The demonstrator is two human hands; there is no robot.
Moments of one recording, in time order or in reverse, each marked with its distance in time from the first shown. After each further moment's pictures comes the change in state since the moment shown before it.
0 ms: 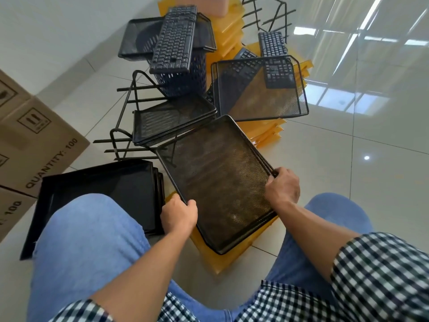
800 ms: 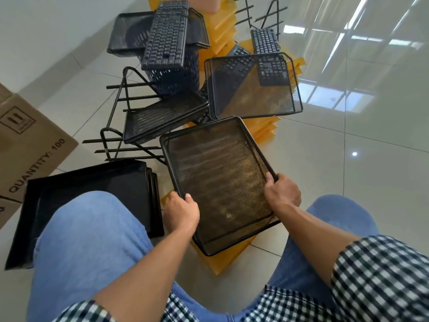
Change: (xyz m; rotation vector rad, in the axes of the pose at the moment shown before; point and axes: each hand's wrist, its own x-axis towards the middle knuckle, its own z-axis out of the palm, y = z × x) left_hand 0.000 0.016 0.005 -0.029 -0.030 -0.045; right_hand -0.001 0.018 0.011 -0.042 -0.016 0.116
